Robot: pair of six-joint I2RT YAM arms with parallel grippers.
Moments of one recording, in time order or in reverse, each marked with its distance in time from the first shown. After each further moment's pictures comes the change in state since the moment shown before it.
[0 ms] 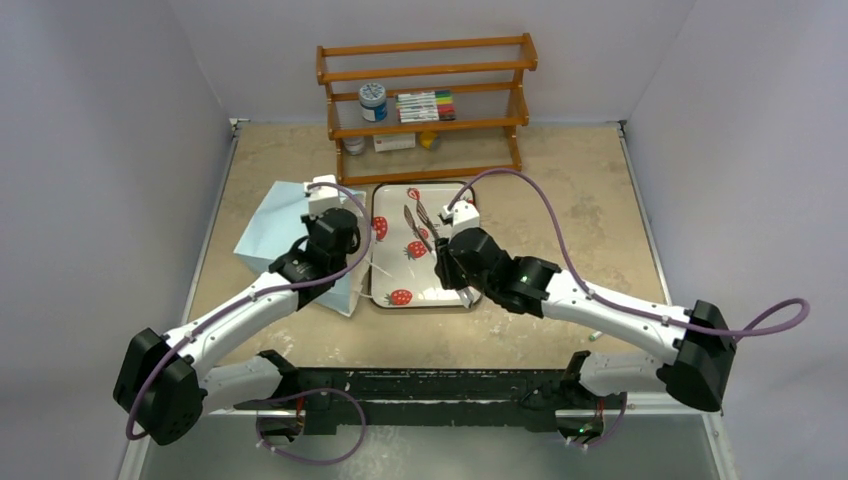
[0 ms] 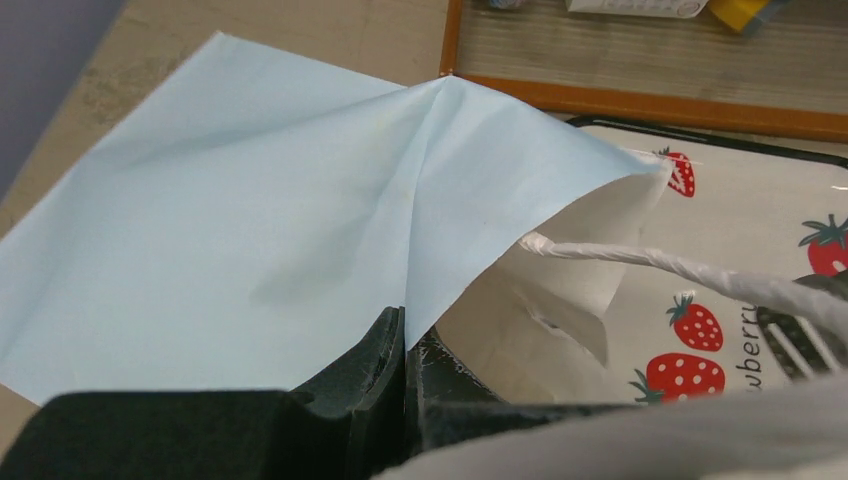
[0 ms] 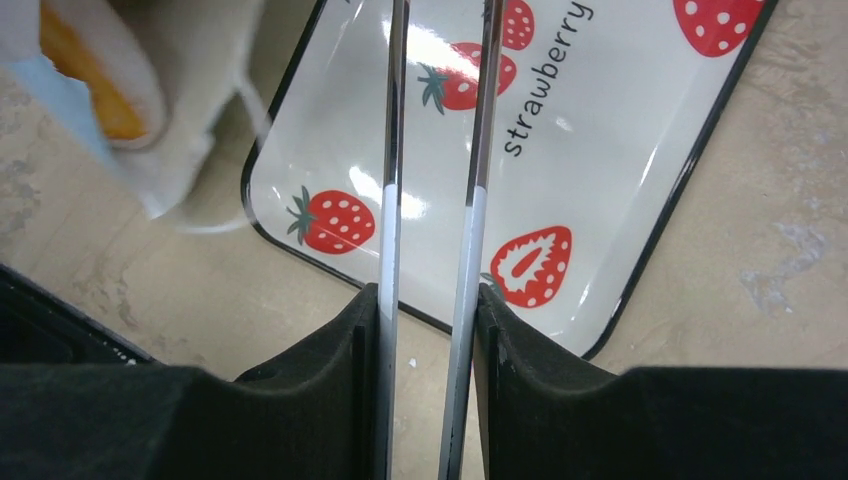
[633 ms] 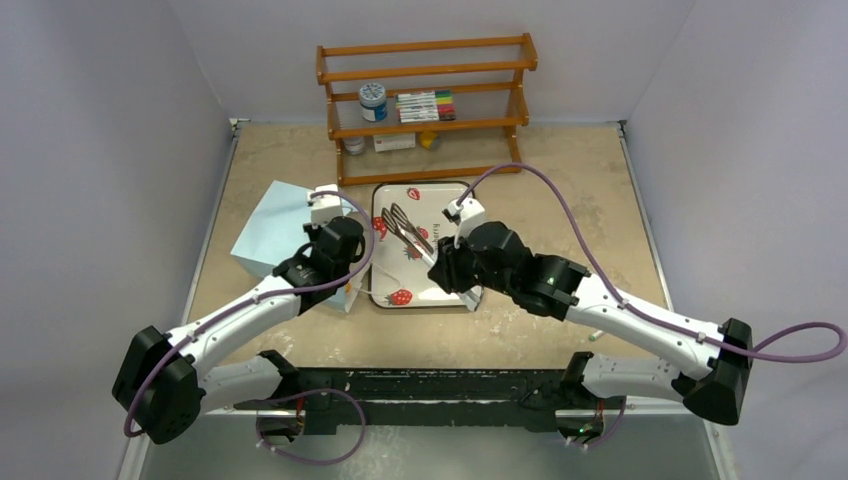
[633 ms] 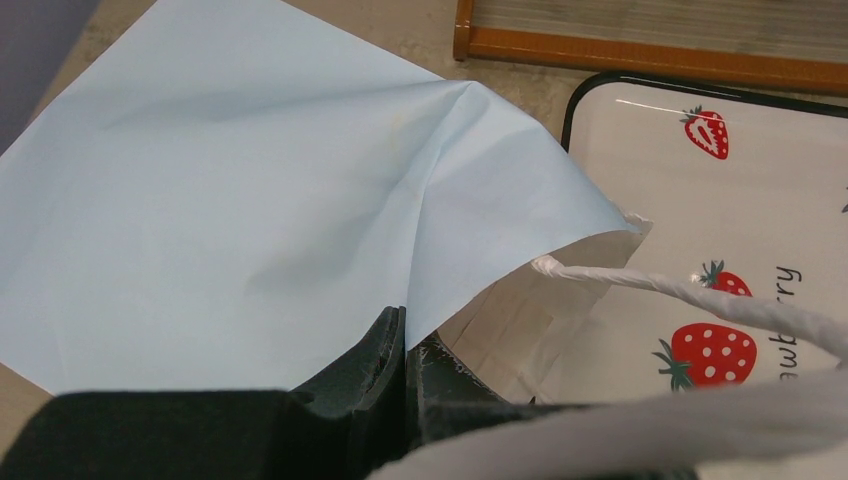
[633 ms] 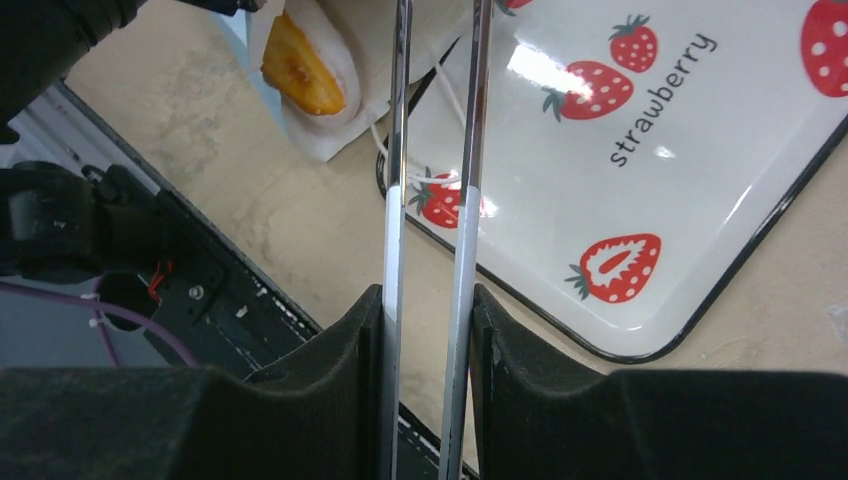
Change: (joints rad) left arm -0.043 0.000 -0.043 -0.063 -0.044 -0.074; right arm 0.005 -0.135 0.082 -0.103 -0.177 0.000
